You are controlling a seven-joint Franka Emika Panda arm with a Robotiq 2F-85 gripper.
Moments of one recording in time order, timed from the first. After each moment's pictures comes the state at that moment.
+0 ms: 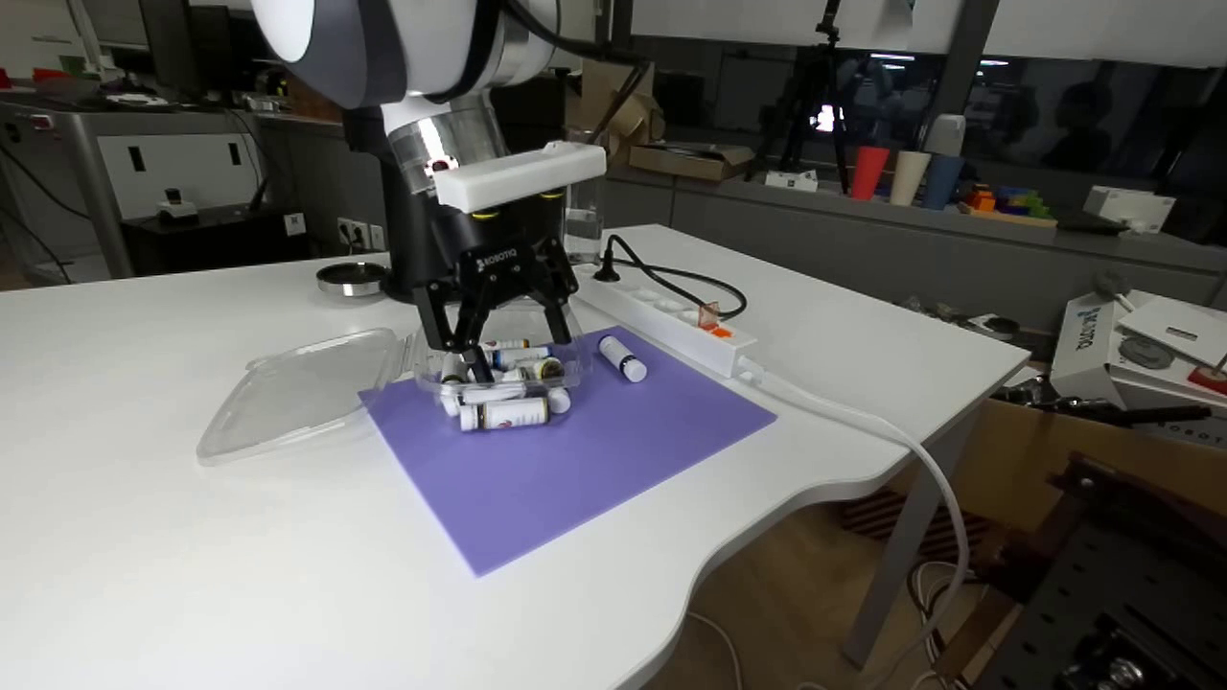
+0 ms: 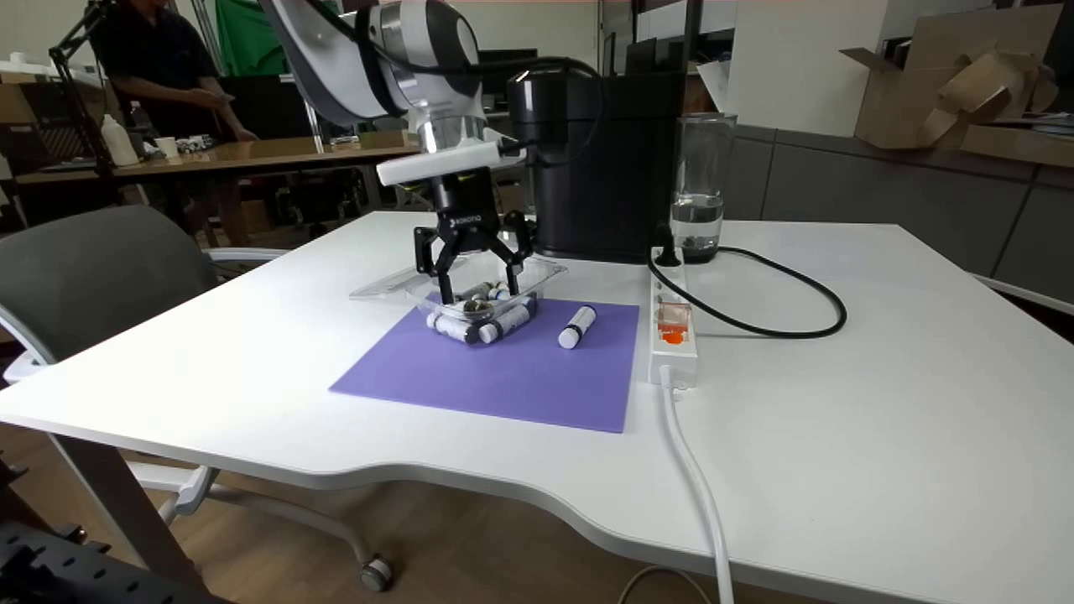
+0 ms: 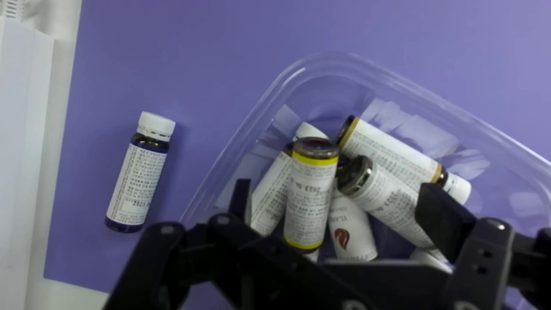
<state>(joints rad) 0.07 0.66 -0.02 -1.88 -0.21 2.23 0.04</state>
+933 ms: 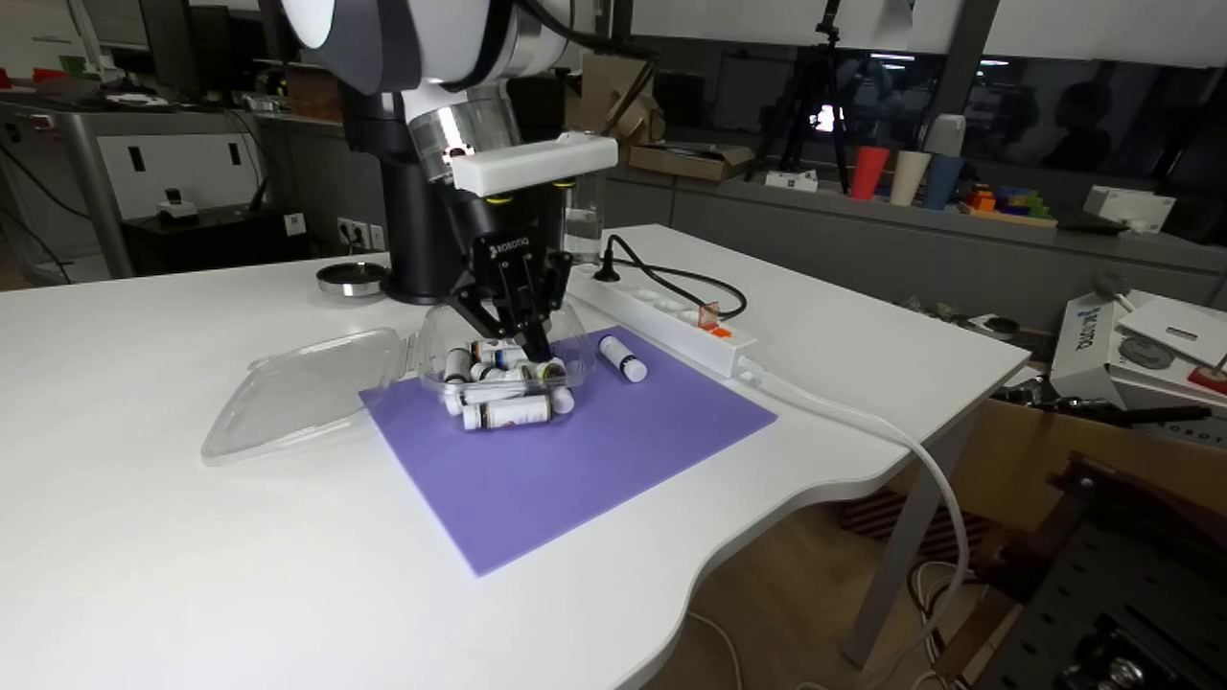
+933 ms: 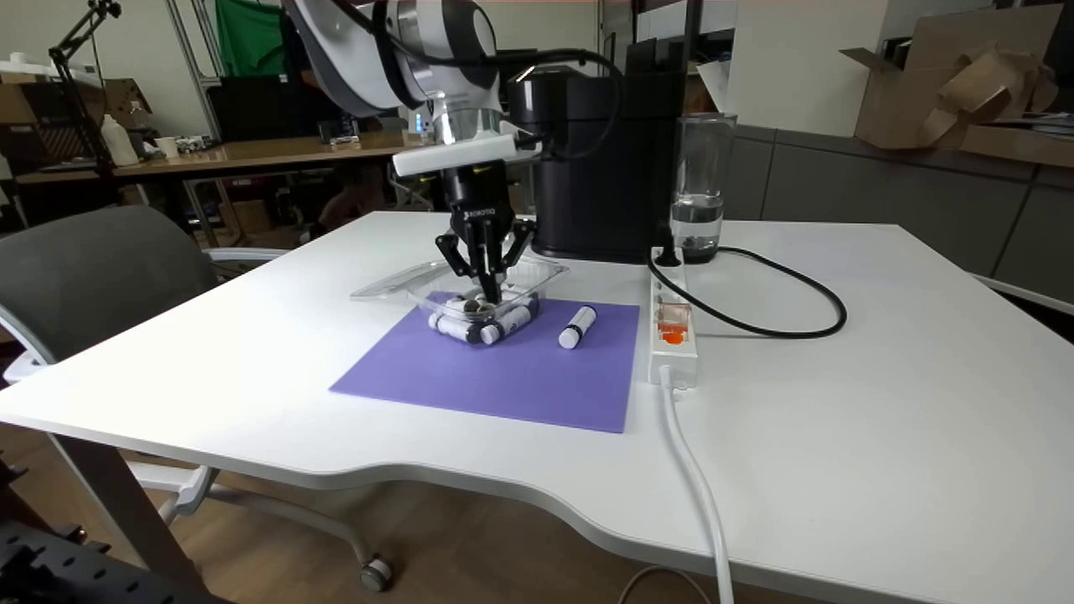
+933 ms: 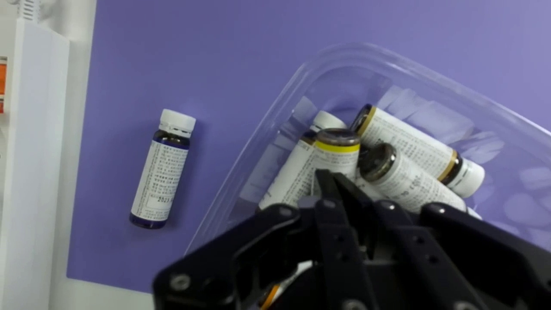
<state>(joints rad) 0.05 0.66 -0.03 -1.85 -0.18 2.21 0.02</state>
